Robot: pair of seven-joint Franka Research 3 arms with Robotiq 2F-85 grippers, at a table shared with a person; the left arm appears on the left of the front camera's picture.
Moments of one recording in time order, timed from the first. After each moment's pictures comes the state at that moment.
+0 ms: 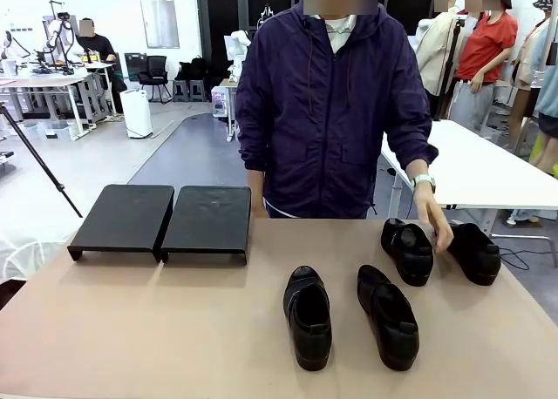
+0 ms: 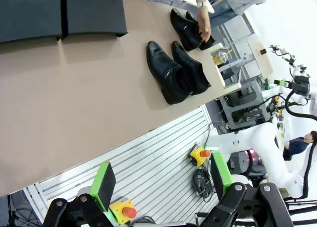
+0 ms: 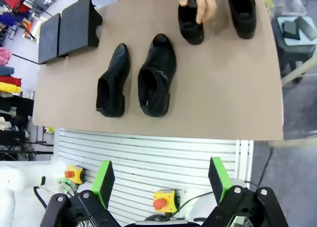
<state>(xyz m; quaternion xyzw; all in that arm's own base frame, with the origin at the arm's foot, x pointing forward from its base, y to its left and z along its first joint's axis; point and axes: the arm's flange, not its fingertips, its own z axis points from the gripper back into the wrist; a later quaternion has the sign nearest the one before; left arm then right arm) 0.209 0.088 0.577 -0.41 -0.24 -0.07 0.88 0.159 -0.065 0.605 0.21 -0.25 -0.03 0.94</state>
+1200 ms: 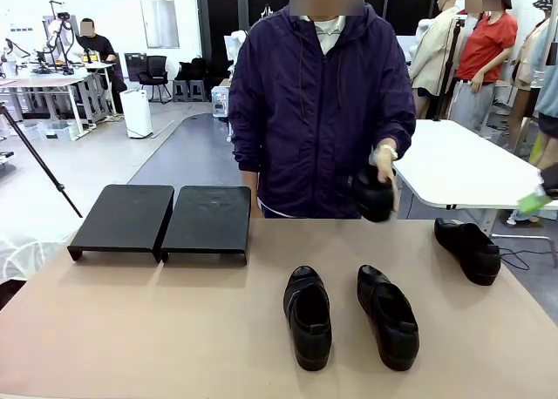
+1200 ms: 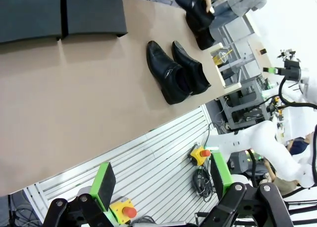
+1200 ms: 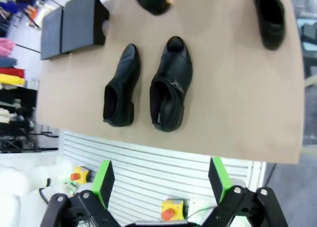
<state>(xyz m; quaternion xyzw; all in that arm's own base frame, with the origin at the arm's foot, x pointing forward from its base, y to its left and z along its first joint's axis) 0.209 0.088 0.577 -0.41 -0.24 -0.07 0.88 0.231 -0.037 0.587 0.24 -0.22 -0.01 0.95</state>
